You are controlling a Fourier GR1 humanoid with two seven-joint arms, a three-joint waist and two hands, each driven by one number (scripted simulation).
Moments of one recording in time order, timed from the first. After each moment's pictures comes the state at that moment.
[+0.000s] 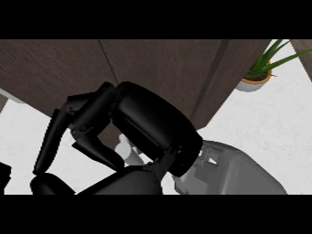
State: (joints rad) left arm 0.35 0.59 -0.01 -1.92 0.64 -0.17 -0.33; right arm -0.83 0.00 0.50 -1.76 -0.54 -0.19 0.44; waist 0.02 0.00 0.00
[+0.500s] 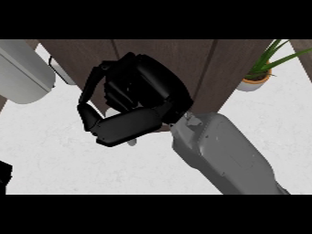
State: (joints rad) left arm 0.34 0.54 0.03 -1.91 0.59 -0.21 -0.30; right arm -0.84 0.00 0.42 -1.49 -0.59 -0.12 0.30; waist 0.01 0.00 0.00
